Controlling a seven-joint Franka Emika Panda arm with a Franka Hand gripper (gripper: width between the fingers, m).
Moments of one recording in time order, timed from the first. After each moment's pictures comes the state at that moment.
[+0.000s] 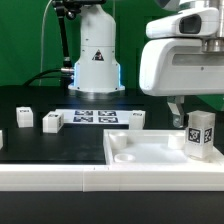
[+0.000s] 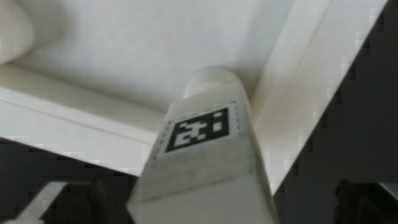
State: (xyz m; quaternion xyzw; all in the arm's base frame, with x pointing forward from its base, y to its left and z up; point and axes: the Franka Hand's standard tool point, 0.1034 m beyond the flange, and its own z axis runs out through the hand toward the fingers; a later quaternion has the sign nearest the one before) arm 0.623 0.121 0.084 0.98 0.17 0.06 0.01
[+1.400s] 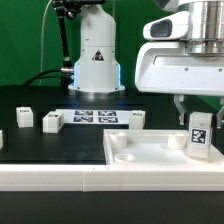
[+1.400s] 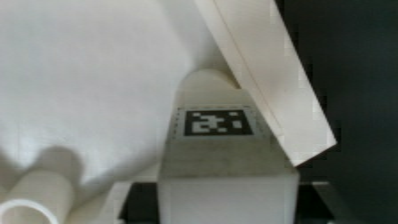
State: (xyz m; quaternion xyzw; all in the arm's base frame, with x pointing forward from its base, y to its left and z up) arm 0.623 0.118 0.081 0.94 -0.35 0.06 -0.02
